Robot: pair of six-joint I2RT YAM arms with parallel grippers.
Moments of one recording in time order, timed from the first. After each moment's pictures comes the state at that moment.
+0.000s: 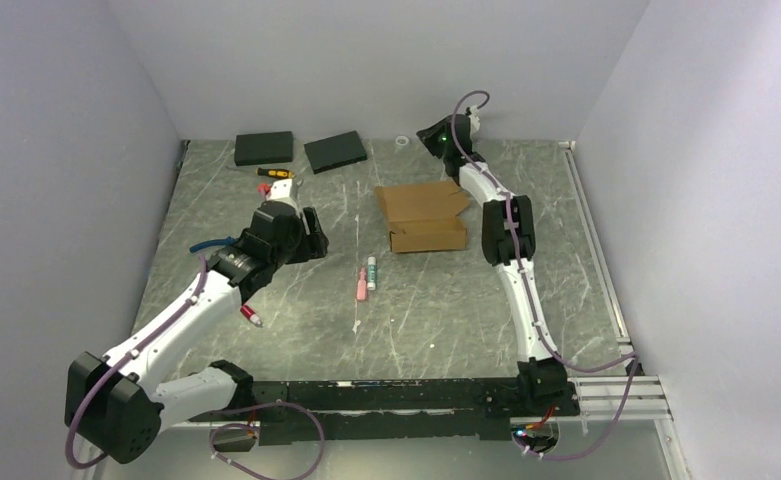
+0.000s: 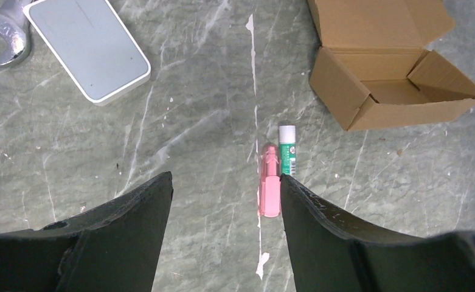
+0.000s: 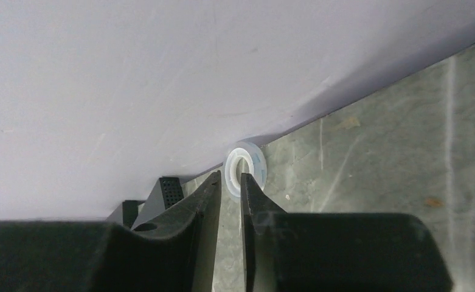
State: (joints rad) left arm -0.50 1.08 0.85 -0.38 -0.18 -0.55; right arm 0.21 2.77 2.38 0.08 -0.06 1.01
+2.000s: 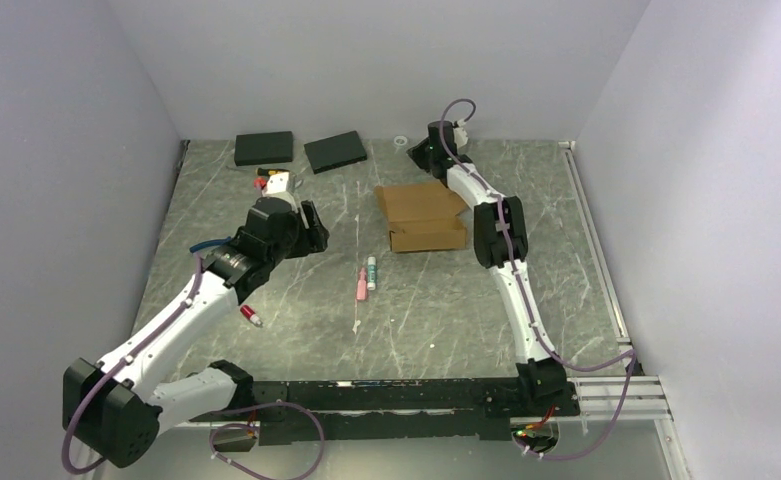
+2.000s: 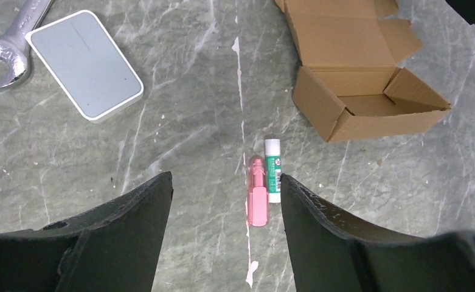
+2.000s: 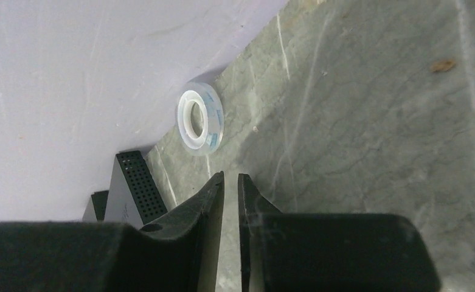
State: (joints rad) left arm -0.50 1.08 0.88 -0.37 -0.18 -0.55; right arm 0.28 2.79 2.41 -0.13 0.03 1.11
